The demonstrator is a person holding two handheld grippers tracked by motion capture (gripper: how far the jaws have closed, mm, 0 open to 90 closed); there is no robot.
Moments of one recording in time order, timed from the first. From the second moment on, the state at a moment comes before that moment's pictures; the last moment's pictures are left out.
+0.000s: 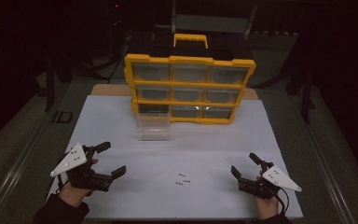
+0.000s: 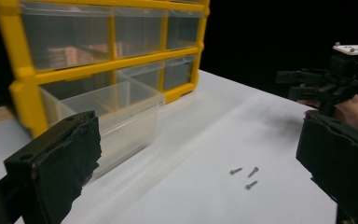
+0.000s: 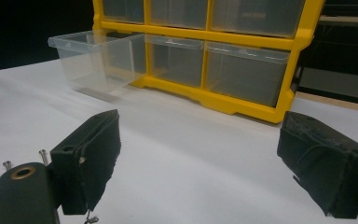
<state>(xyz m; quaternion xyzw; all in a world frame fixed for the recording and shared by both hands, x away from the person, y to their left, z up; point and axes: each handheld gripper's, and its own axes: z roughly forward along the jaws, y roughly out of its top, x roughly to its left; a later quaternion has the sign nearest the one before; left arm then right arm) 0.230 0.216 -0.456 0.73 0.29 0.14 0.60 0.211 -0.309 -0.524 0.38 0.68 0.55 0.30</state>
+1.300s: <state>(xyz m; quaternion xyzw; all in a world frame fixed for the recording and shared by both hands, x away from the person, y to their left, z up) 0.281 0.084 -0.473 0.82 0.16 0.02 0.55 0.211 -0.308 -0.524 0.37 0.69 0.55 0.29</state>
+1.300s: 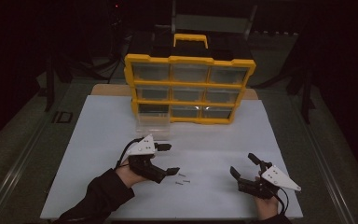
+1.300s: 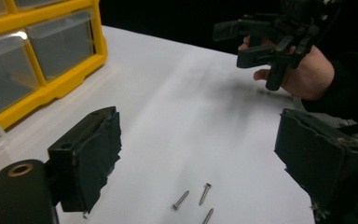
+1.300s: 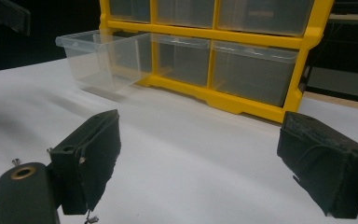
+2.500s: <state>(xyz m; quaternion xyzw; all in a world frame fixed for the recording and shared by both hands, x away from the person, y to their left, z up) 0.298 0.033 -0.540 0.91 0.10 0.00 0.39 0.212 -0.308 -0.525 0.38 0.69 0.55 0.29</state>
